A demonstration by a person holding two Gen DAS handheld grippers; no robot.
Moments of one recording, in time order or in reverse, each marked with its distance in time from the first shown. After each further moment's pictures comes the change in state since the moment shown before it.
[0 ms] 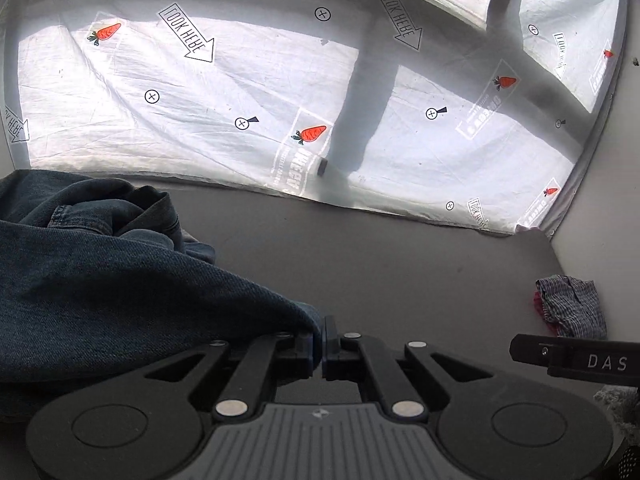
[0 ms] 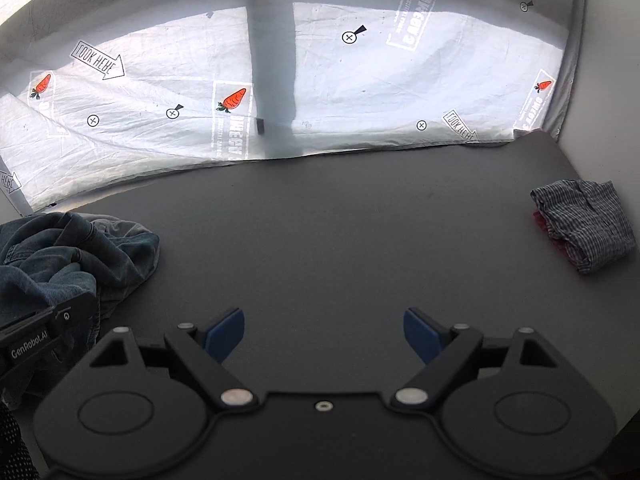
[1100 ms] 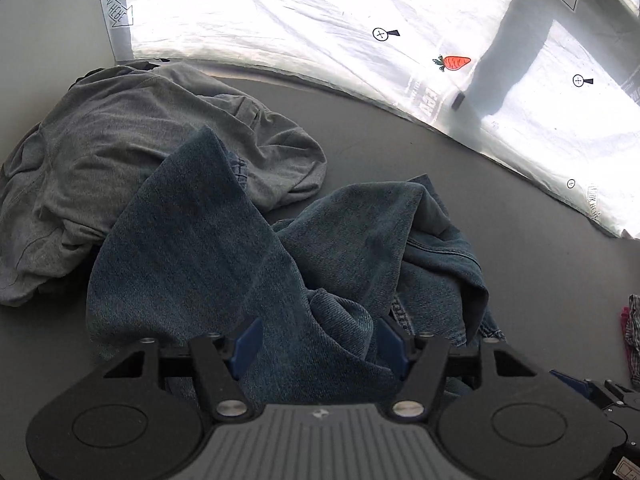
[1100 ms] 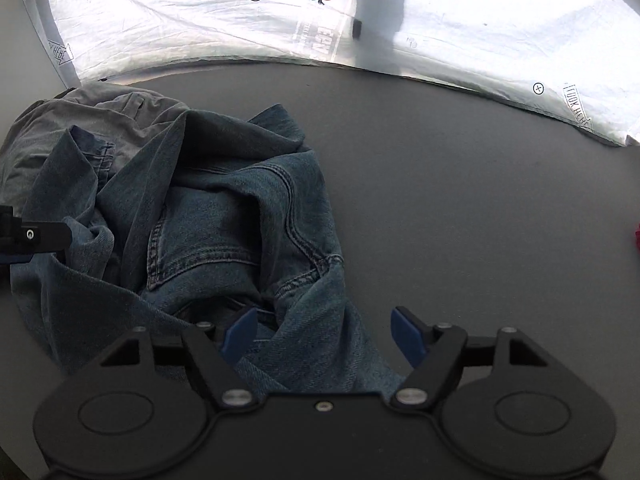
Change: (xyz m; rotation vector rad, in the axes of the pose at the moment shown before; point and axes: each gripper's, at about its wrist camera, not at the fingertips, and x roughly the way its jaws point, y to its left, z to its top) left arm 0.038 0.058 -0.021 -0.263 0.221 0.384; right arm 0.143 0.044 -0.052 -0.362 0.211 0.193
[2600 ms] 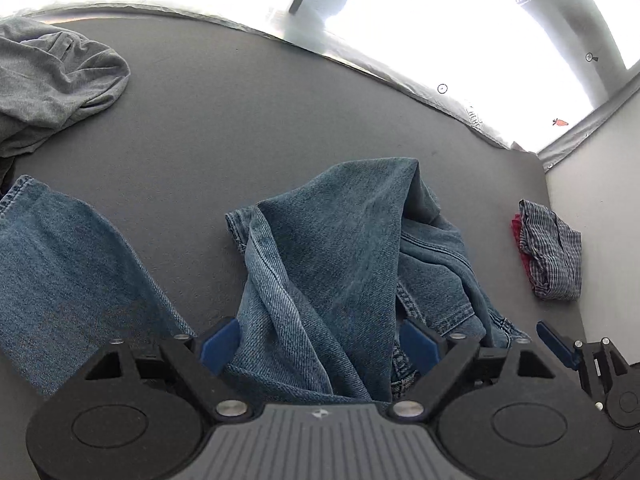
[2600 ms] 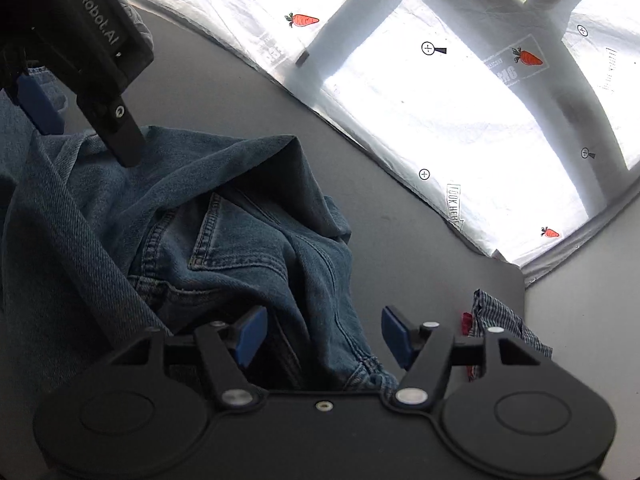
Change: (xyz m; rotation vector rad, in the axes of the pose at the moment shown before) left arm 0.016 -0.123 -0.072 0.101 0.207 -0.364; right arm -0.086 -0.068 -0.103 -0.444 -0.179 -0.381
